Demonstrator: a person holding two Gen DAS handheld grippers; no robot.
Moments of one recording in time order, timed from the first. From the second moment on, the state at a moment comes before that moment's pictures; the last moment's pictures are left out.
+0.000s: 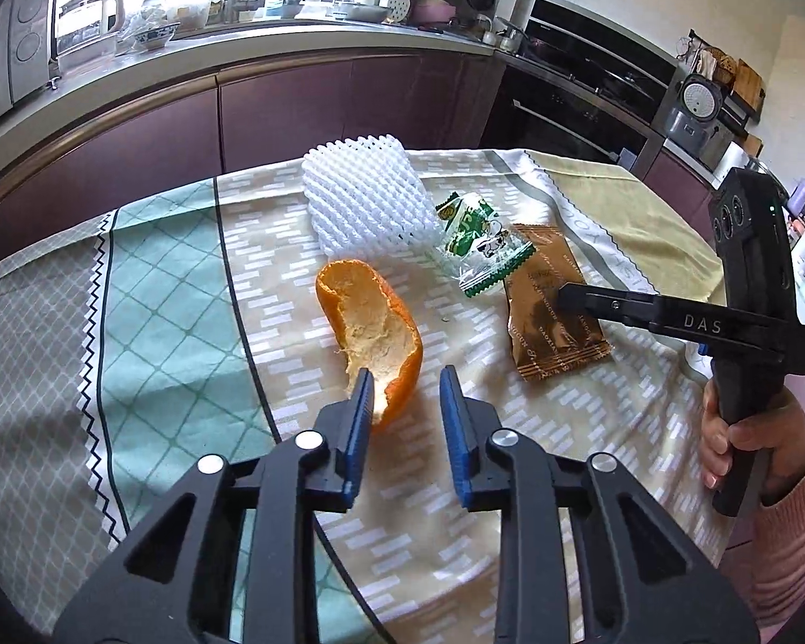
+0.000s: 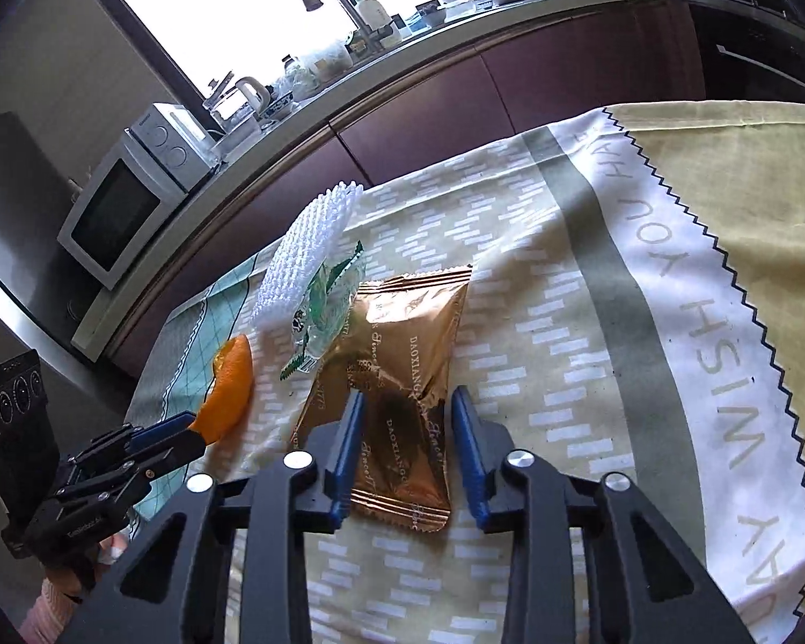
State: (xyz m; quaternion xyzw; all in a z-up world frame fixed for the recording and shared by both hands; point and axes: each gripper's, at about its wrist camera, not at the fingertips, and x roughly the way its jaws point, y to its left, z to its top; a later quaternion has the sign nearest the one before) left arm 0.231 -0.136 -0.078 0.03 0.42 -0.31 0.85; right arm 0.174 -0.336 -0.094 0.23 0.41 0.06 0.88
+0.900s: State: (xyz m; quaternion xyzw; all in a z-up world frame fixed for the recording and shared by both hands) left arm 0.123 0.071 -0.009 -0.05 0.34 -0.24 0.91; right arm 0.133 -0.177 -0.026 0.18 0.37 0.28 0.86
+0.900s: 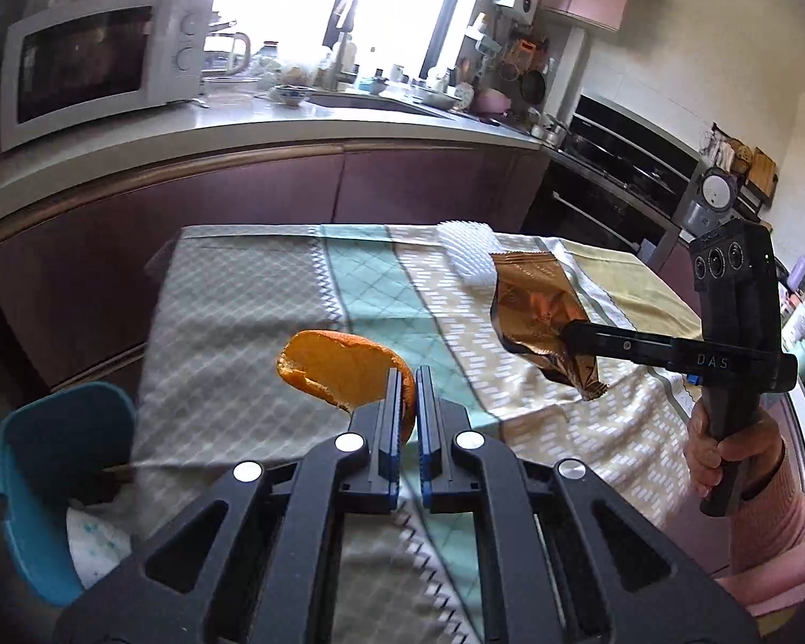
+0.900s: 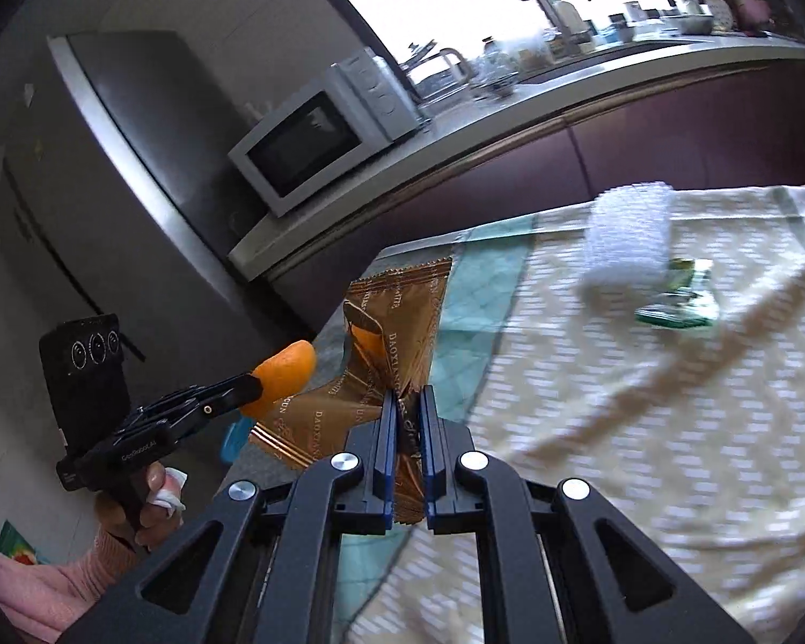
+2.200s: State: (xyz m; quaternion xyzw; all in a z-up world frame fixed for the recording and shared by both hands) left arm 0.133 0.318 -0.143 -0.20 0.43 -0.09 0.87; right arm 0.212 0.152 -0.094 0.02 0.51 0.37 0.78
